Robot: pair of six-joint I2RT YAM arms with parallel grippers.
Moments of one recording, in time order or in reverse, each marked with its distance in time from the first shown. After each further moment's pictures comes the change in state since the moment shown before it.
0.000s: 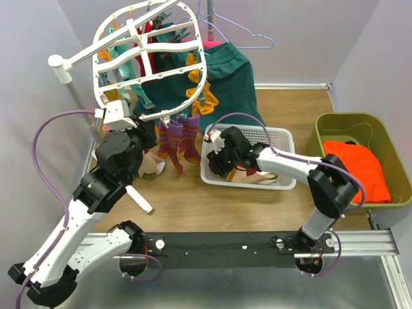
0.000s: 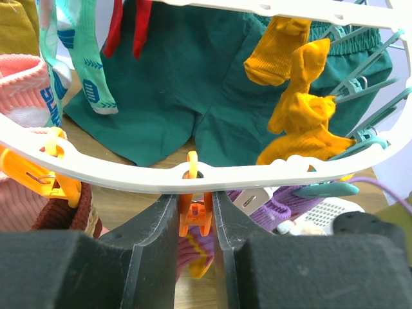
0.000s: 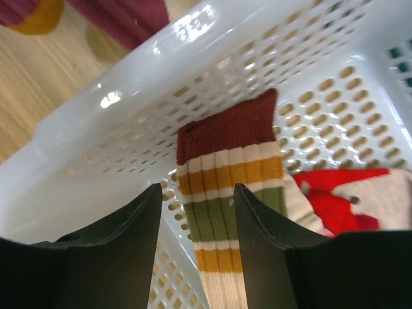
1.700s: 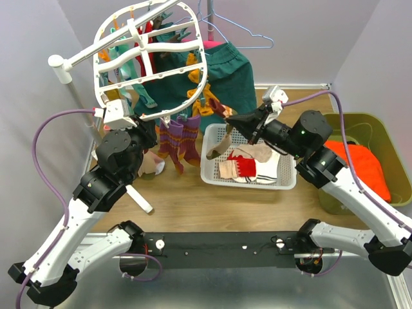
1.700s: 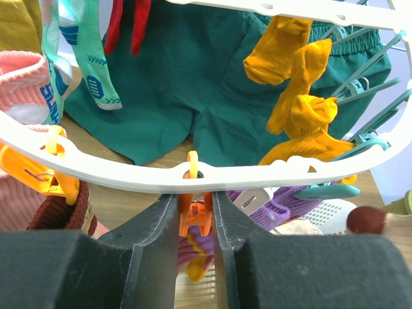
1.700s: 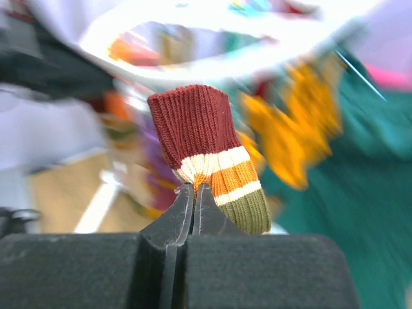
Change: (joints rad) left arm 0.000 0.009 0.016 -0.018 0.001 -0.022; right arm -0.022 -0.617 0.086 0.202 -0.035 0.038
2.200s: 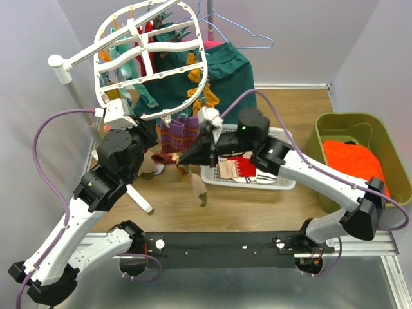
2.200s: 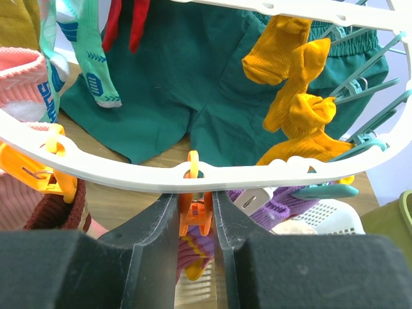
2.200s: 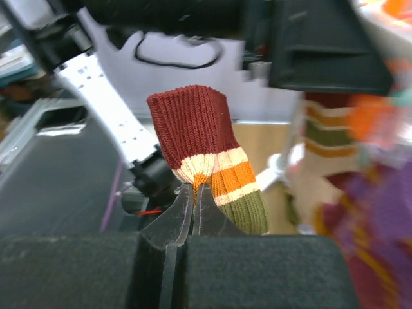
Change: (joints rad) left arm 0.000 0.007 0.004 -0.003 0.001 -0.023; right arm 0.158 0.341 0.144 0.132 -0.611 0.091
